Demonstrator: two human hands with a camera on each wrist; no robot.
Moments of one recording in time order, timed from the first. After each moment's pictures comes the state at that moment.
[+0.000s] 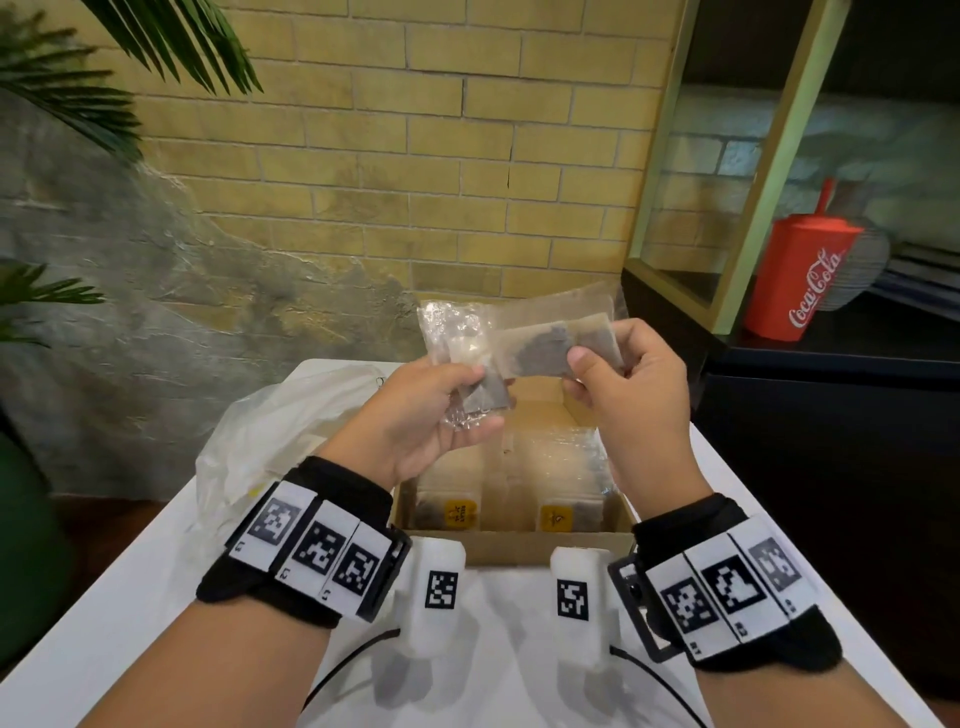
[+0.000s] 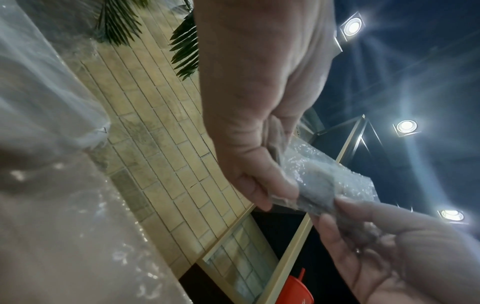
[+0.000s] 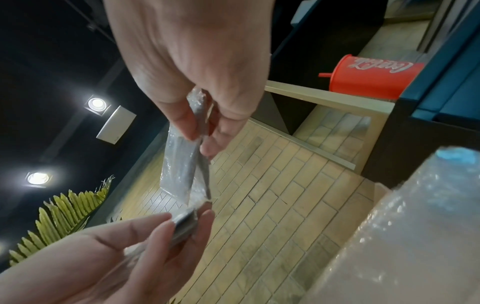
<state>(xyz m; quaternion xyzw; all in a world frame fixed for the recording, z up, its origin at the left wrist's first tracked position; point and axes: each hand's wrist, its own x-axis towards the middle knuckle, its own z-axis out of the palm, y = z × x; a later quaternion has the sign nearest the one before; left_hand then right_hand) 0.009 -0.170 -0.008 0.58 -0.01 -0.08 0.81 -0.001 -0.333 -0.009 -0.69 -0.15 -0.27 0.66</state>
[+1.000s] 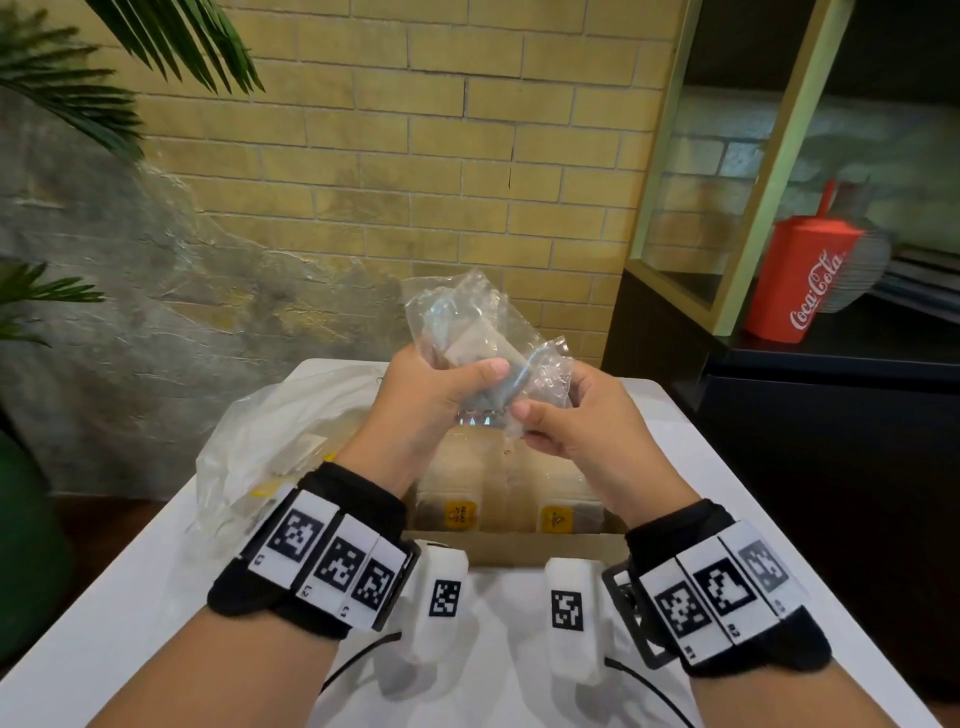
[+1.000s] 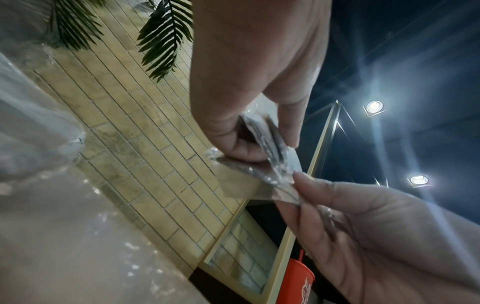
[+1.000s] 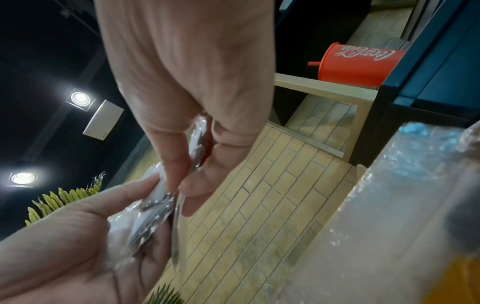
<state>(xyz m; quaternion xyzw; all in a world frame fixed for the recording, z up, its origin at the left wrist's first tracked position) 0.008 -0.177 -0.014 0.62 -0.09 0.10 0.77 0.000 -0.325 -0.020 -0.71 -0.16 -0.04 0.69</state>
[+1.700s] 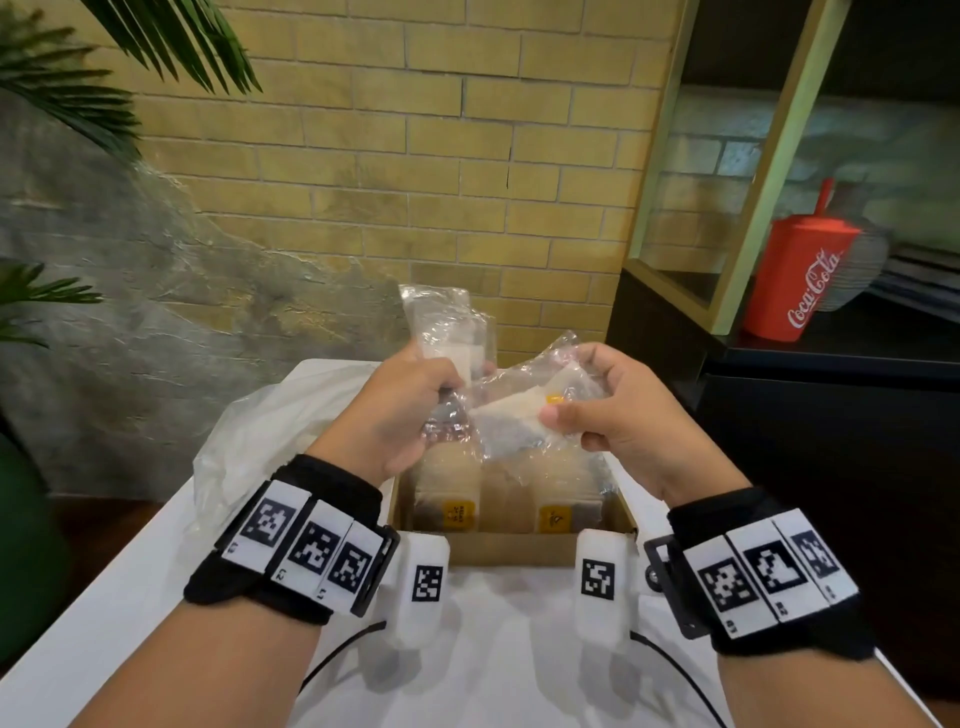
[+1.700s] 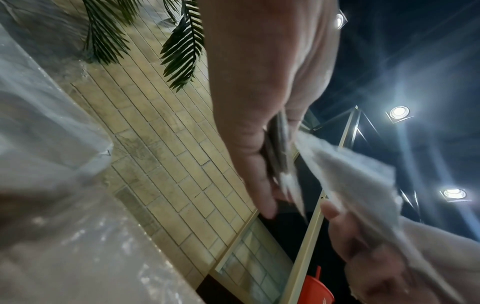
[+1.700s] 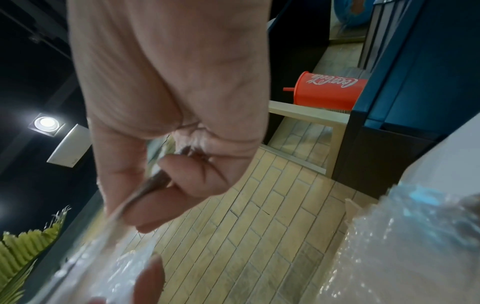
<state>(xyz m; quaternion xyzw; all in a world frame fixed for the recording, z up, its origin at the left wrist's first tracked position) 0.011 -0.165 -0.009 0.61 -0.04 -0.01 0.79 0.003 -0.354 -0.008 -0.76 -0.15 -0.01 0.63</state>
